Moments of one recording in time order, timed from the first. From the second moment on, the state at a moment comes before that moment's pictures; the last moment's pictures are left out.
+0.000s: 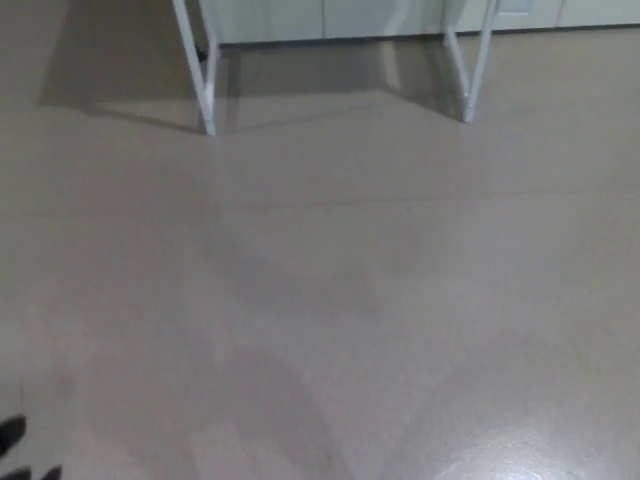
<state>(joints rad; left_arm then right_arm) 0.32 0.34 0.24 0.34 -0.04 -0.01 -0.12 0.14 -0.40 -0.19 0.76 -0.06 -0.19 0.21</state>
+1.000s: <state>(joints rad) 0.38 0.34 0.25 0.32 -0.06 -0.02 -0.16 0.18 -0.42 -0.20 0.78 0.01 -0.29 0.28</state>
